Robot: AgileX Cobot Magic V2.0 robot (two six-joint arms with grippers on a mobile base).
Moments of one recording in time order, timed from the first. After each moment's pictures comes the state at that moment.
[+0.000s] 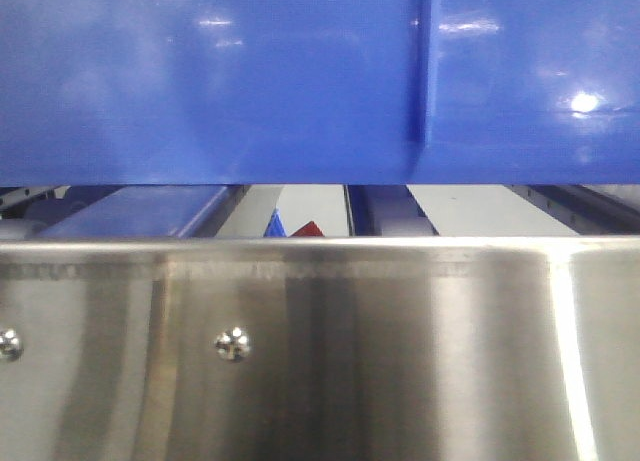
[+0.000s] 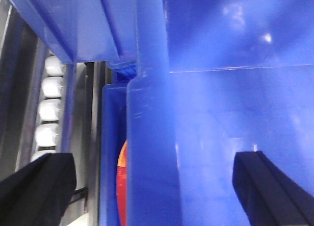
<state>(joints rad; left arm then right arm) 0.03 1.46 -1.65 0.04 1.23 0.05 0.42 1.49 -1.65 -0.09 1.23 0.28</state>
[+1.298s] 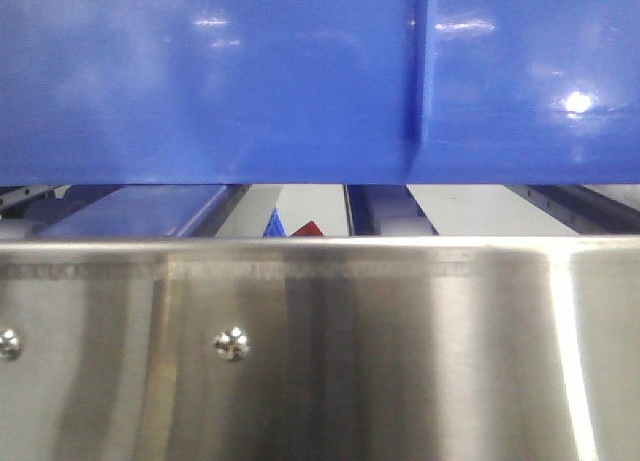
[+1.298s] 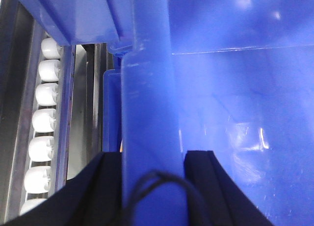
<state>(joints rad) 0.03 1.45 -1.62 0.04 1.23 0.04 0.42 1.50 -1.65 -0.11 1.23 0.29</state>
